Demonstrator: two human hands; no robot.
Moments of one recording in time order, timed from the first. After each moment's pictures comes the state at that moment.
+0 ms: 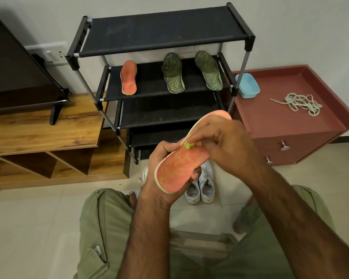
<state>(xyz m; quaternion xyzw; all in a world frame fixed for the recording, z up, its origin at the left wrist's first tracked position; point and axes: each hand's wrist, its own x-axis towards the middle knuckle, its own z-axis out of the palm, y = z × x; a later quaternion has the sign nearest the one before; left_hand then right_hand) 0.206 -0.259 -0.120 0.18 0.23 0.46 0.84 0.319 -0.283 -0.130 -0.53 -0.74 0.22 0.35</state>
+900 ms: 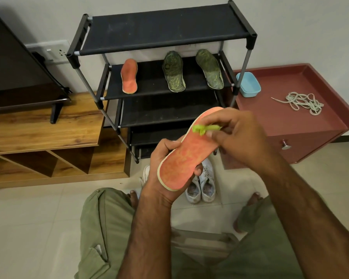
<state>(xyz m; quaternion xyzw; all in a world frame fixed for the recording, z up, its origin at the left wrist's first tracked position) 0.155 -0.299 -0.148 0.18 0.27 0.40 0.85 0.337 -0.271 -0.131 -0.55 -0.65 0.32 0.42</state>
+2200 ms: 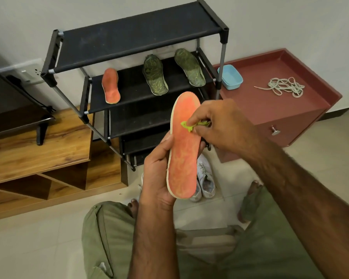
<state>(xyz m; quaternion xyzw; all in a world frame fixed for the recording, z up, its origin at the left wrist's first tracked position) 0.167 -0.285 -0.155 0.12 0.29 0.44 0.84 0.338 -0.261 -0.115 -0.61 -0.71 0.19 0.30</state>
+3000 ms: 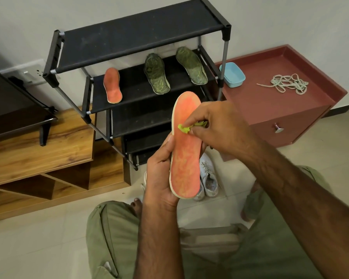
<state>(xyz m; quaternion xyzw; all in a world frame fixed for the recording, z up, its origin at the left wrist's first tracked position) 0.165 -0.286 -0.158 0.11 0.29 0.45 0.84 0.326 -0.262 -0.119 -0.59 -0.70 0.24 0.32</state>
